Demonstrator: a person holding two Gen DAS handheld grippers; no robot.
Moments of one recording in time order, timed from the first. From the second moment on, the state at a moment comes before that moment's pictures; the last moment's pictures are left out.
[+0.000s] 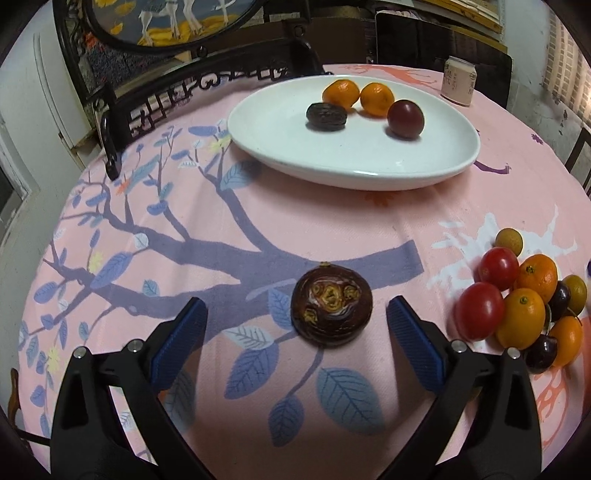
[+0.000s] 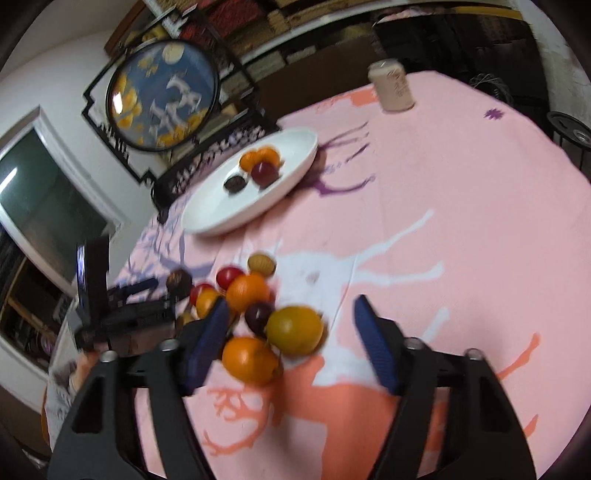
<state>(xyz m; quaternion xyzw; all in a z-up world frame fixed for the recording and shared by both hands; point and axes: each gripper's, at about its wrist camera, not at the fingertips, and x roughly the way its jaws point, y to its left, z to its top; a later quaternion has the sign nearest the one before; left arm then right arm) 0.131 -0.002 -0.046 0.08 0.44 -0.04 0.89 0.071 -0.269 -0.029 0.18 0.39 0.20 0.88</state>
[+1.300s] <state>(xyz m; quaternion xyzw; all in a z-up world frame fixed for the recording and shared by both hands) 0.147 -0.004 0.011 0.03 0.39 -0.09 0.92 0.110 -0.257 0.002 0.20 0.38 0.22 0.87</state>
